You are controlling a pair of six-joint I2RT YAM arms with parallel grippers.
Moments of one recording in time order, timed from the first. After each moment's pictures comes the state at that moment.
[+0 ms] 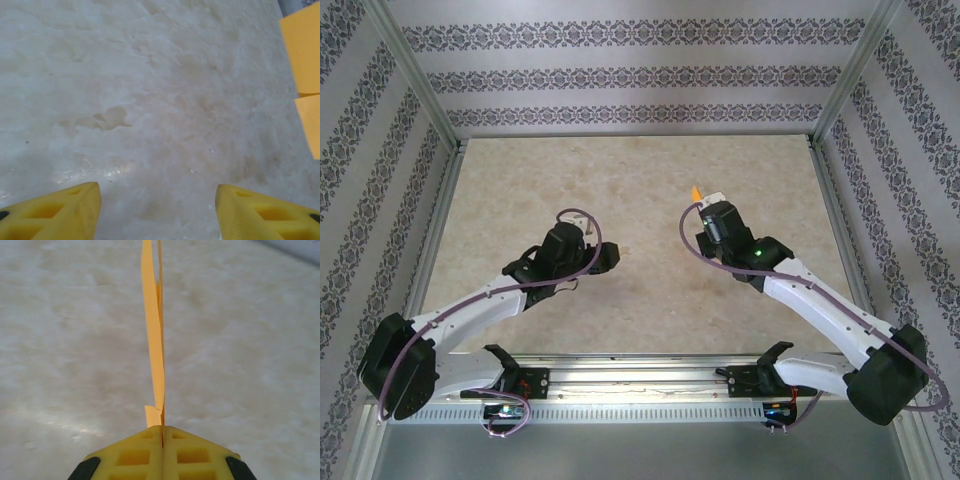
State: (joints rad) left arm -0.61 1.18 0.67 -0.14 0.05 -0.68; right arm 0.62 1.15 0.91 -0.59 0.45 0.10
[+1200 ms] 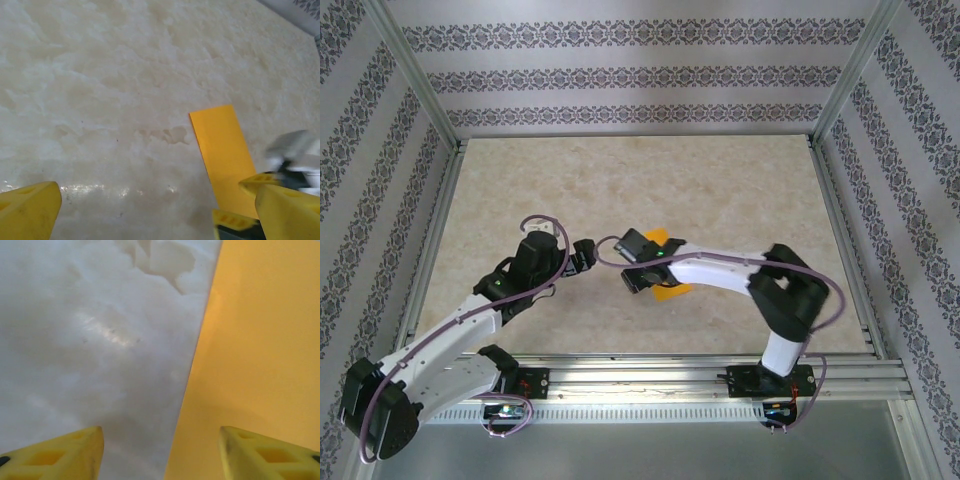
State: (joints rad) left arm -0.53 0.96 0.60 -0.30 -0.10 -0.74; right arm 0.88 1.69 1.04 -0.47 0.11 0.34
